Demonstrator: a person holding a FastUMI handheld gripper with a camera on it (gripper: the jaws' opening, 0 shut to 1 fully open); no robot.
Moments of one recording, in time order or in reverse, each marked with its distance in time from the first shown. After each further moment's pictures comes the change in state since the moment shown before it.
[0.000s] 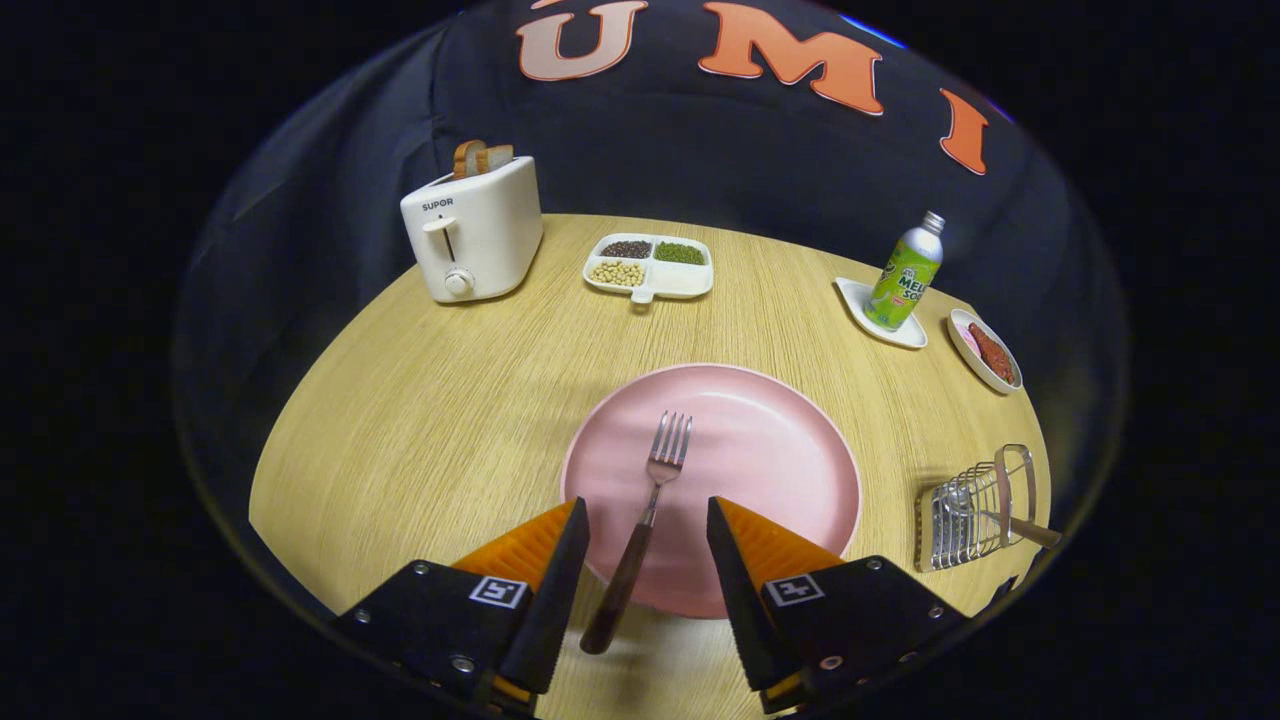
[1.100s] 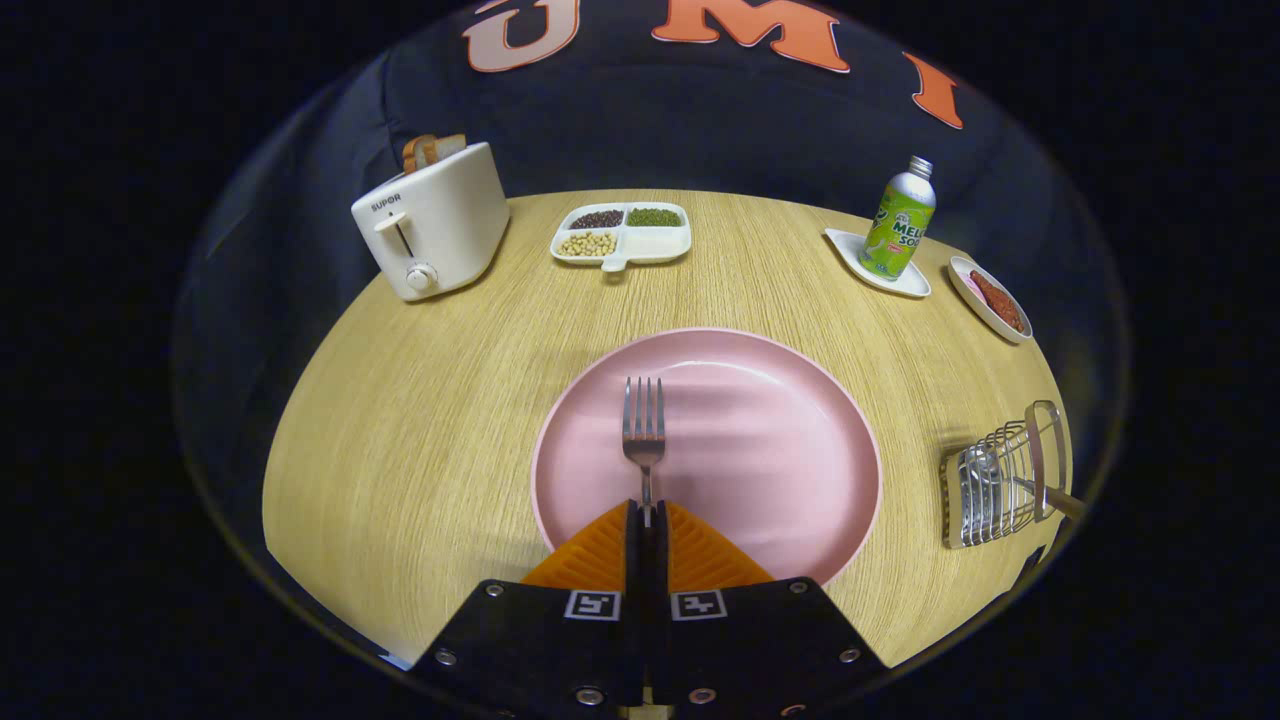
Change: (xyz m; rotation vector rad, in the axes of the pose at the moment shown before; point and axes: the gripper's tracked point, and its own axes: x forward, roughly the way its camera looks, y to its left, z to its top) arm 0.004 -0.016 -0.008 0.121 0.073 0.046
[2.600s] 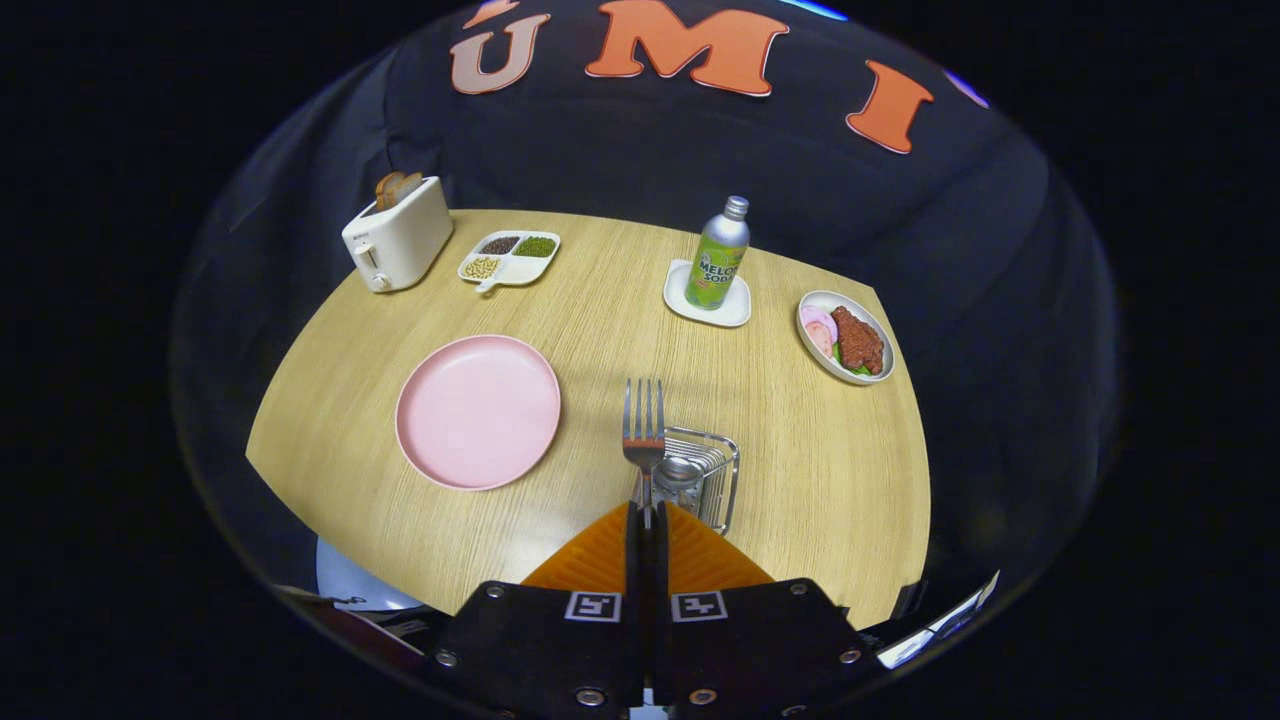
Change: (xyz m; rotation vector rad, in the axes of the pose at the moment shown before) arm -0.144 -0.222 0.025 -0.166 0.084 -0.074
